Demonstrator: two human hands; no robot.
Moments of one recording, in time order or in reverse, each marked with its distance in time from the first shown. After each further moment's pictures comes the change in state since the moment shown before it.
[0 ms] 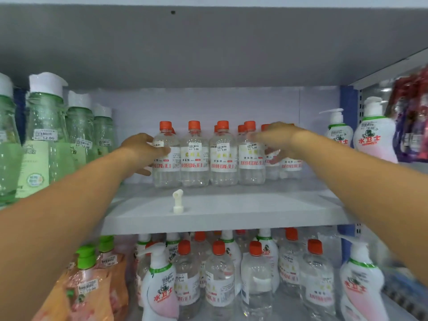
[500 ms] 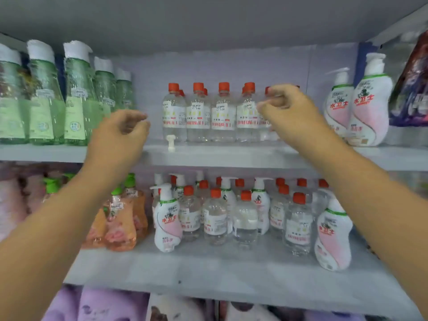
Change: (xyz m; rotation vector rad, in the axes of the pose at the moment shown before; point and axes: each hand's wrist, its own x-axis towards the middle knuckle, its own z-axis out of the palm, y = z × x) left_hand -0.192 -0.007 0.005 0.012 0.455 0.227; right_hand -0.148 0.034 -0.007 0.230 0.199 -0.396
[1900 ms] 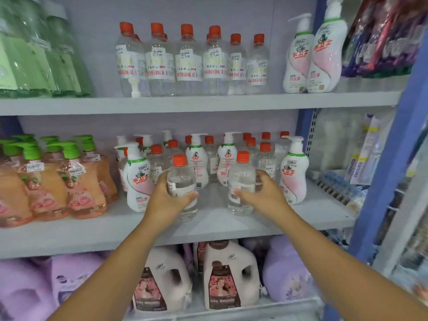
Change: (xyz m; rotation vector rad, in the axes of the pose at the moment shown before) left_hand -0.168 -0.115 0.123 -0.201 -0.565 -0.314; right_hand -0.175 0.191 0.050 -0.054 -0.118 0.477
